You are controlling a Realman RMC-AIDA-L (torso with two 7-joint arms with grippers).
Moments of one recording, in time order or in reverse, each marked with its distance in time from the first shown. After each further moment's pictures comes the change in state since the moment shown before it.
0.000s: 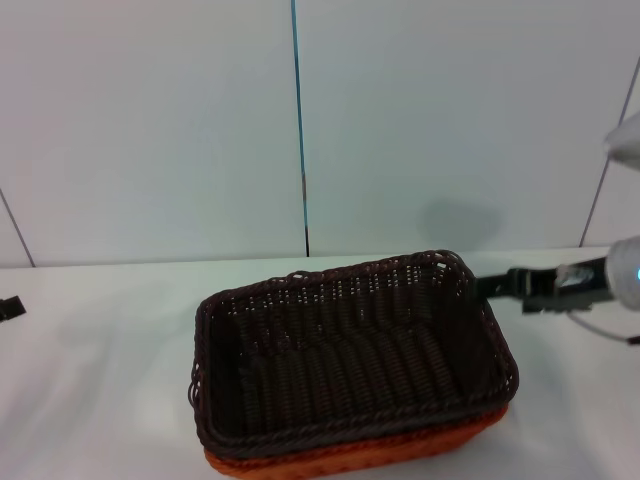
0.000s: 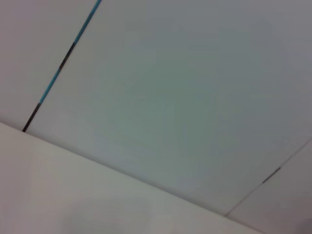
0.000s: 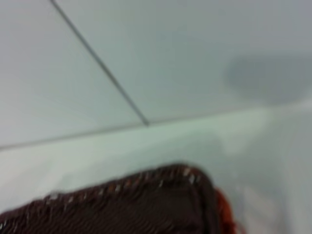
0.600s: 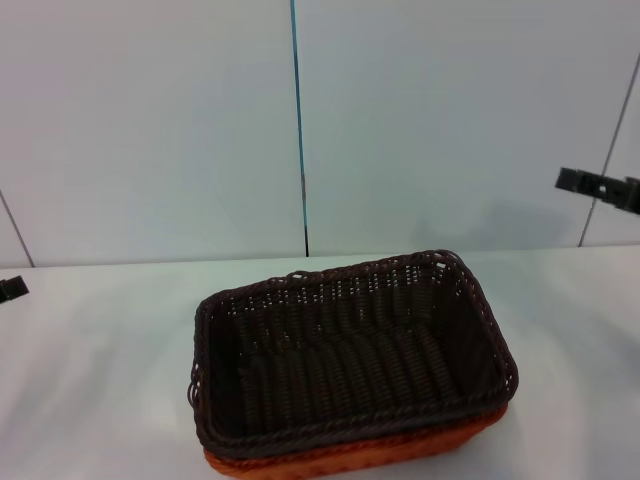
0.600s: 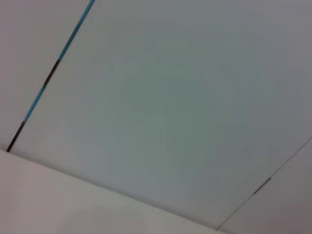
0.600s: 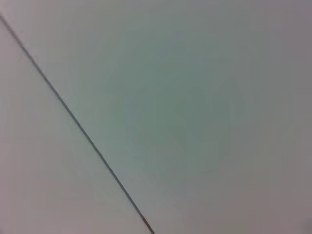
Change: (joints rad) left arm -0.019 -0.009 -0.036 0.003 0.000 0.008 0.039; right arm -0.293 0.014 0.116 0.196 0.540 0.161 -0.453
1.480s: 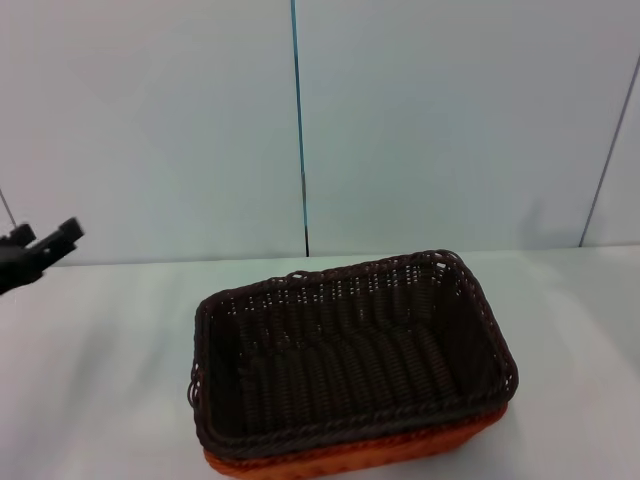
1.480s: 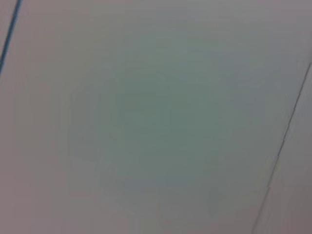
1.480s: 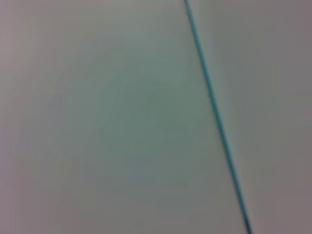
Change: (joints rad) left arm -0.070 -0.236 -0.301 0.033 -0.005 0.002 0.558; right arm 0.017 0.010 0.349 -0.455 0.561 0.029 -1.043
